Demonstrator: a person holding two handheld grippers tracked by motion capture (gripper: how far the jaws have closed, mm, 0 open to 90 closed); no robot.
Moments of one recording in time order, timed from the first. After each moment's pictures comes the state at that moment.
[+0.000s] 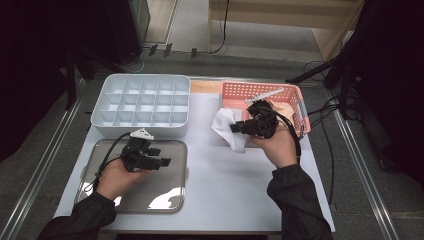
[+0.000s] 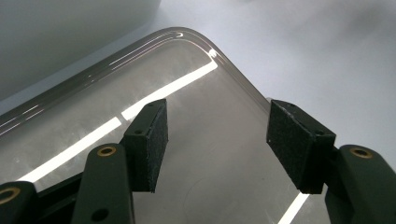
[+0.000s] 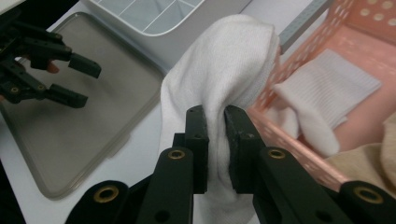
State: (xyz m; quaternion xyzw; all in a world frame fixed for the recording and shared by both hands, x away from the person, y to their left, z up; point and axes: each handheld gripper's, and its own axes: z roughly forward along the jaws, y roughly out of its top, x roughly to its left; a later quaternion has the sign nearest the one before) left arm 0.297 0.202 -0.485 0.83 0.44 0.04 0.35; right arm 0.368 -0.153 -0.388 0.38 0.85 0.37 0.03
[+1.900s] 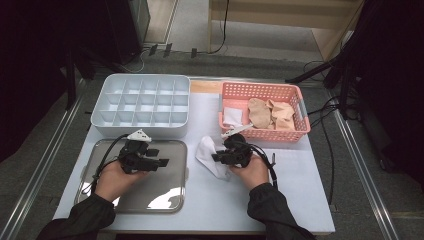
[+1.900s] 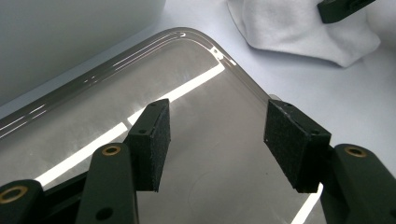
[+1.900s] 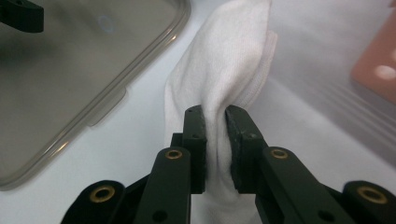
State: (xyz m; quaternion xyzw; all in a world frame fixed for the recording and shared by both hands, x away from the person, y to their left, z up) left arm 0.291 0.206 -0.484 0.83 0.43 0.05 0.36; right arm 0.339 -0.110 -0.492 0.36 0.87 0.35 0.00
